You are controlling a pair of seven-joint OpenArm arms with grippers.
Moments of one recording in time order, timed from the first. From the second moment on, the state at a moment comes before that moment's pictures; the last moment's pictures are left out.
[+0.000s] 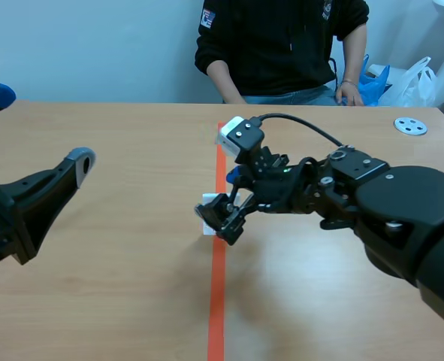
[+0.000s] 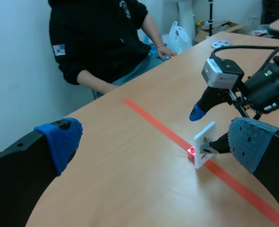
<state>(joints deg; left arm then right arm) 38.2 -29.7 -13.6 120.4 -12.3 -26.4 -12.2 20.7 11.5 -32.1 55.8 6.8 33.9 -1.6</state>
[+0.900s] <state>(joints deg) 38.2 -29.7 -15.7 120.4 -12.3 -26.4 -12.2 17.7 10.8 -32.0 53.8 2.4 29.6 -0.1</state>
